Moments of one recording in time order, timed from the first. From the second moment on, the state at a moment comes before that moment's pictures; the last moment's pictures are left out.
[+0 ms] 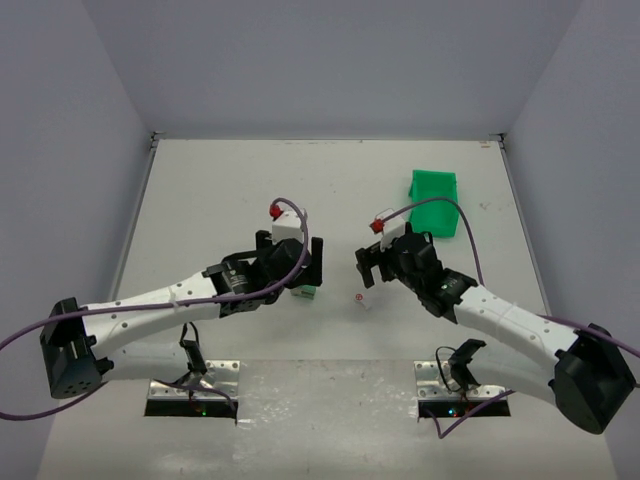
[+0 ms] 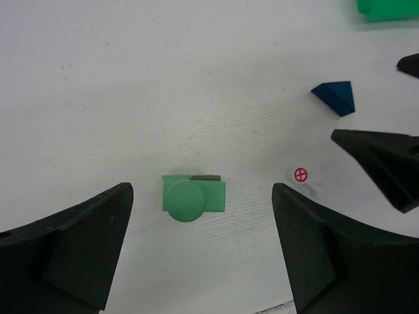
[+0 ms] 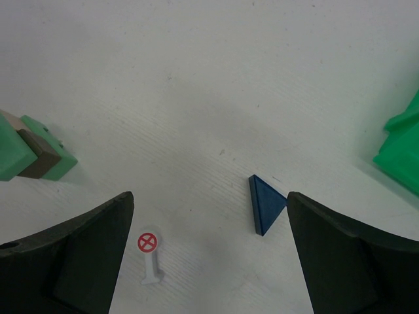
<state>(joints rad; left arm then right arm) -1.02 1.16 0.88 -0.47 -0.60 -0.64 0.69 1.05 0.47 0.06 0.15 0.04</state>
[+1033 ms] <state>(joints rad) -0.93 0.78 0.74 -0.38 -0.74 -0.70 0.89 1.59 0.78 -0.34 0.15 0.05</state>
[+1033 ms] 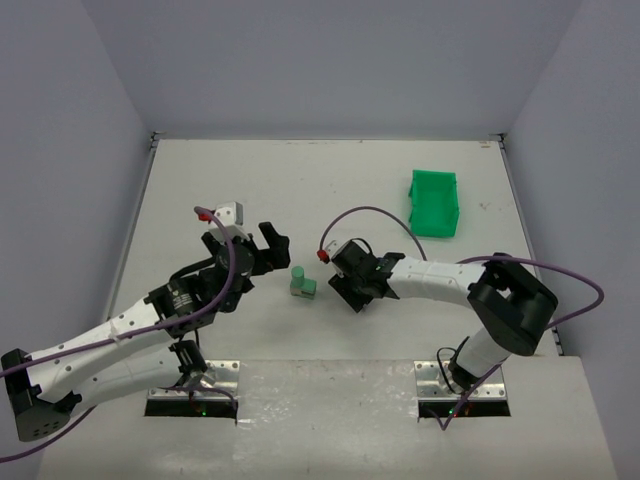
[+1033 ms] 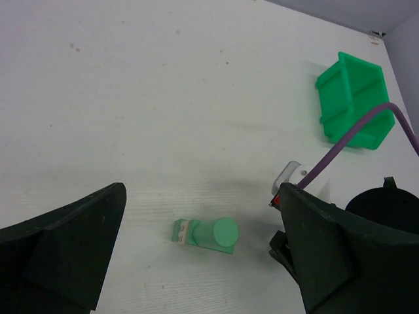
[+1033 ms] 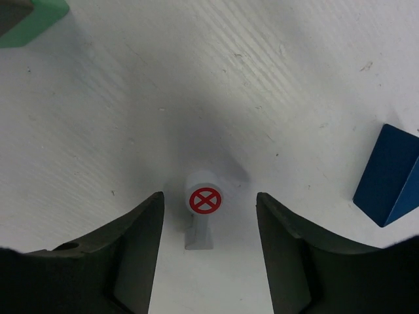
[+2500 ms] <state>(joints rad) -0.94 1.02 0.80 -0.18 -0.14 -0.58 0.89 0.86 0.37 0.37 -0.16 -0.28</state>
